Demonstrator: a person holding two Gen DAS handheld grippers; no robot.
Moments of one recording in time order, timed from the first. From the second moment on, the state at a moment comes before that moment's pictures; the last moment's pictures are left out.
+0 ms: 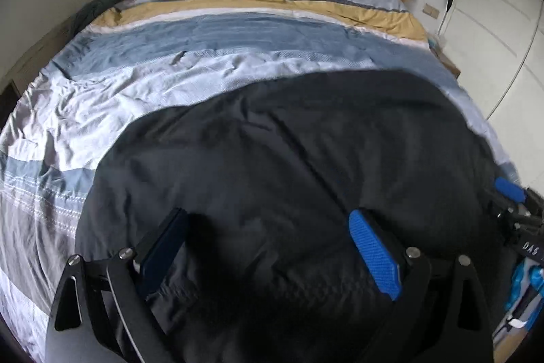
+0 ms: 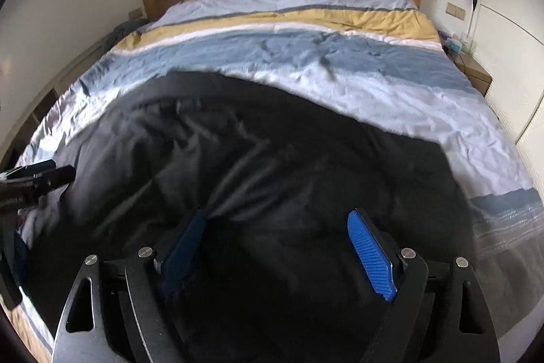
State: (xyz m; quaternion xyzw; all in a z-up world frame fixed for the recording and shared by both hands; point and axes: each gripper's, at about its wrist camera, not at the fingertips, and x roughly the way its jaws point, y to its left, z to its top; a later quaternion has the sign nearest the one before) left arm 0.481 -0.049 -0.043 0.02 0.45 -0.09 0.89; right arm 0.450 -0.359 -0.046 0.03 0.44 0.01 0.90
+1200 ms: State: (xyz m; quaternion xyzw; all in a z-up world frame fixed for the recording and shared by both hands) left arm 0.455 -0.025 -0.066 0.02 0.47 -0.07 0.88; right arm 0.405 -0.468 -0.077 0.08 0.49 -0.10 0.86
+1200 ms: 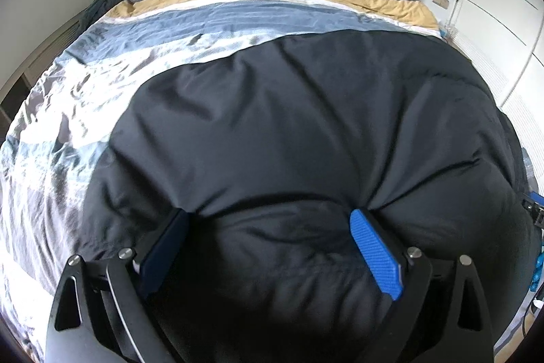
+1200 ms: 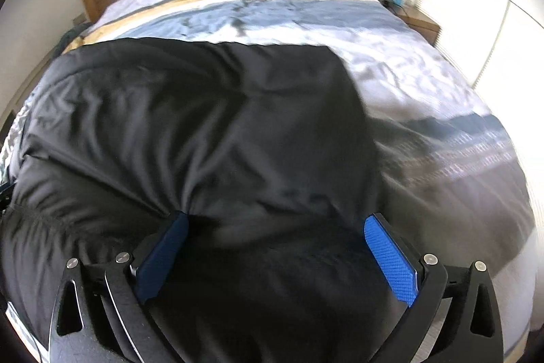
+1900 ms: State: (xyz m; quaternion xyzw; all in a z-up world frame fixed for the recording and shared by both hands) left arm 0.405 0.195 -0.037 -0.10 0.46 0.06 0.88; right arm 0.339 -0.542 -0.049 0.12 0.47 -0.16 0.86
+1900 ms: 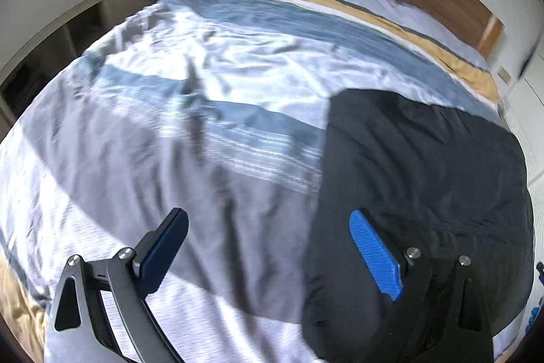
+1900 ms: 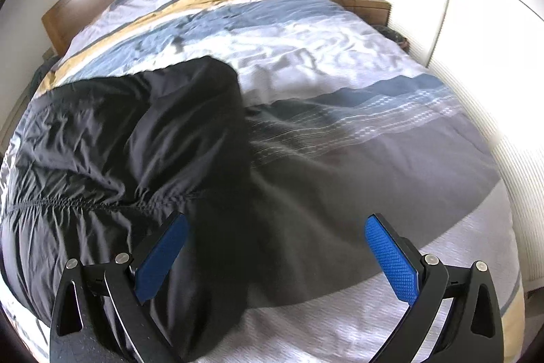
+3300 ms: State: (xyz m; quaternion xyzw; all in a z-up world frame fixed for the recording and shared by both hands) left arm 0.392 0.181 -0.058 -0.25 0.50 -0.16 0.81; right arm 0.321 -0.522 -0.061 0.23 0.52 -0.08 0.82
